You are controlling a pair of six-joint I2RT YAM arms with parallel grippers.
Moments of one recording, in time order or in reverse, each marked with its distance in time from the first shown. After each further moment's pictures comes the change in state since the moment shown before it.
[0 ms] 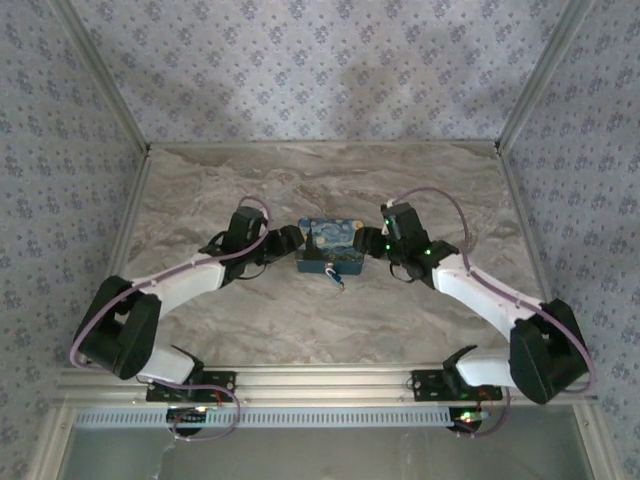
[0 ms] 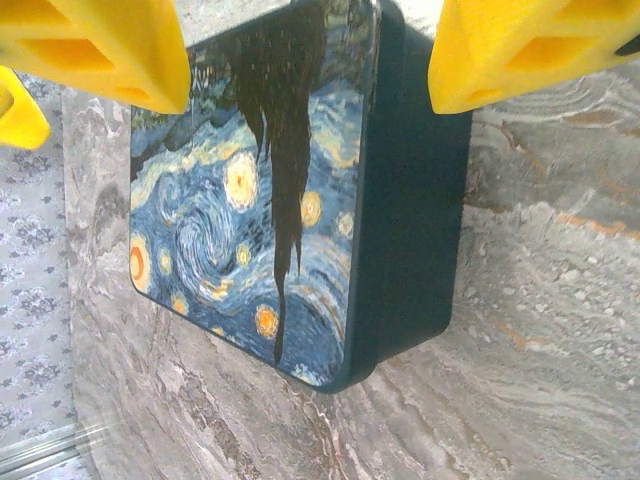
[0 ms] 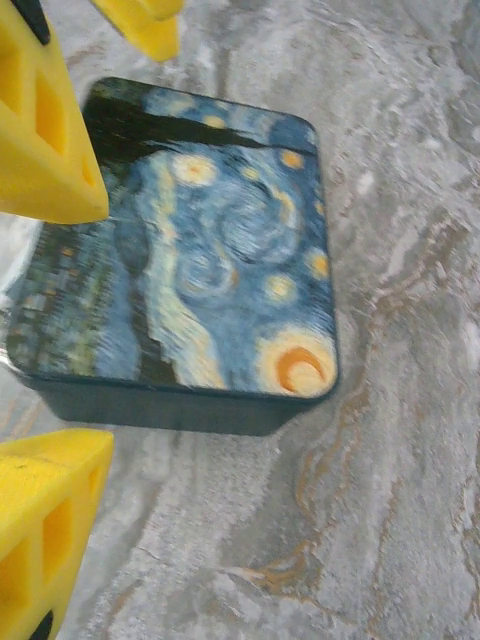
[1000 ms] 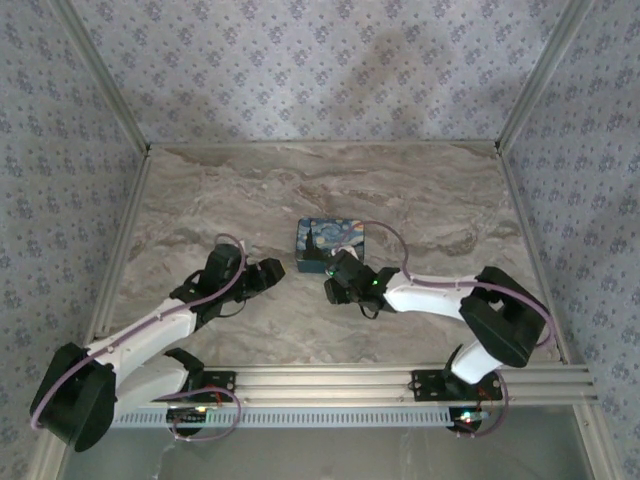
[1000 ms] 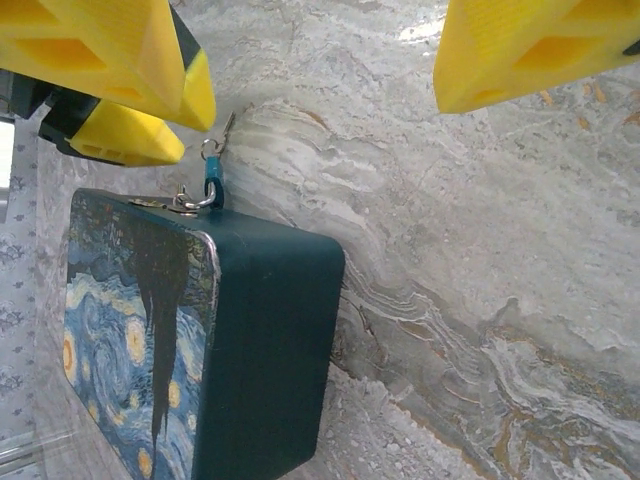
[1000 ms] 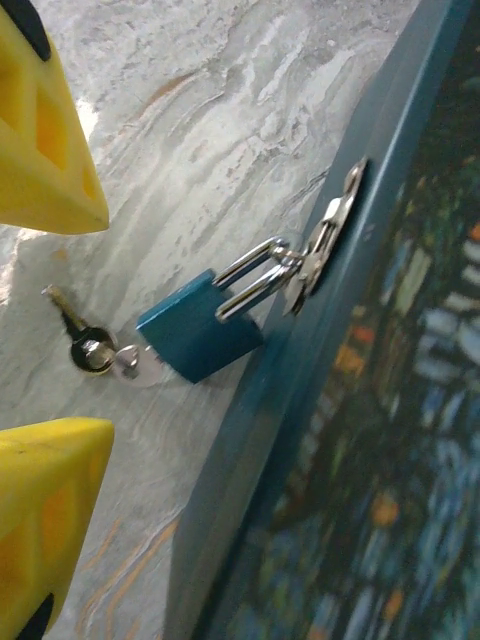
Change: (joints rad) left arm -0.030 -0.397 -0.298 -0.129 -0.073 -0.072; right arm 0.374 0.298 -0.026 0.044 0.246 -0.092
